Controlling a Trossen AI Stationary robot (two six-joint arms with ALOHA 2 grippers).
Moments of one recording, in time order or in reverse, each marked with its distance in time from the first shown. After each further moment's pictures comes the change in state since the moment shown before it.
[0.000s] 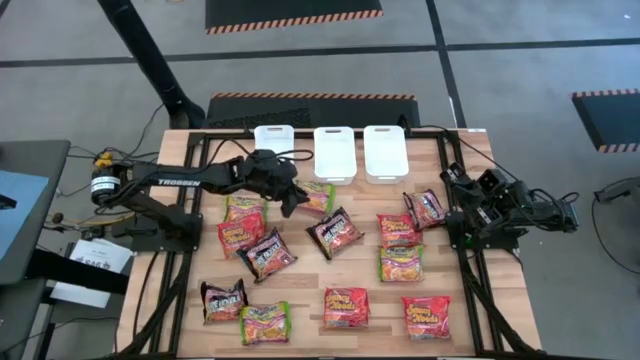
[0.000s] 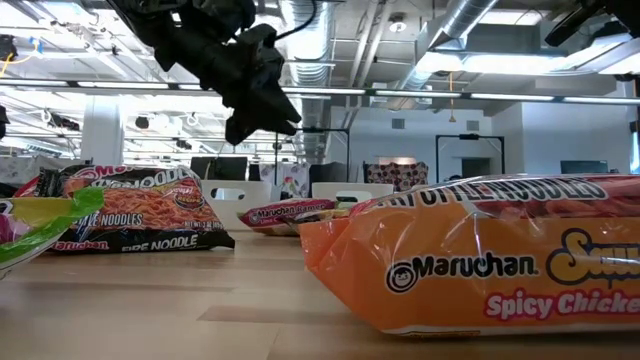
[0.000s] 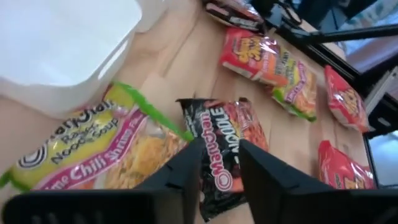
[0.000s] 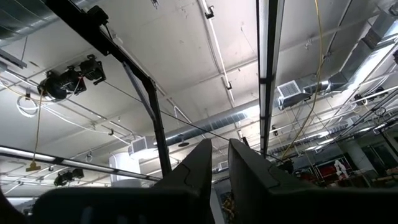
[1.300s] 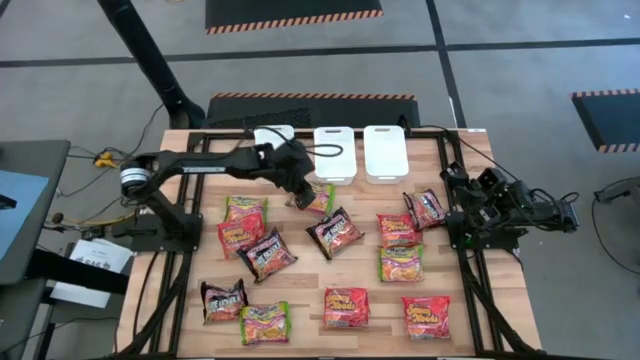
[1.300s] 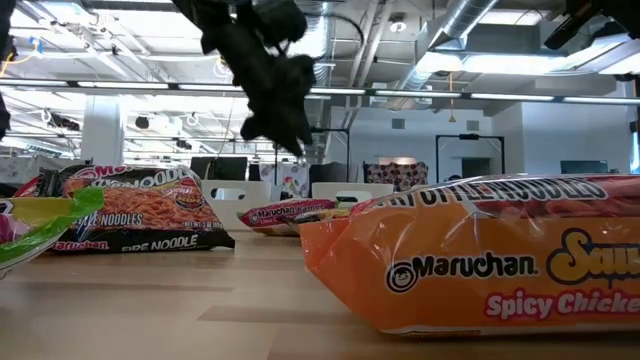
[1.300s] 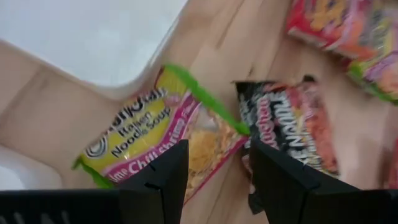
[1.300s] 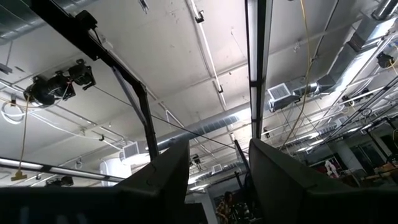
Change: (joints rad) left arm 0.011 0.251 0.383 -0.479 -0.114 0.115; right arm 0.000 0.000 -0.001 0.001 0.047 0.003
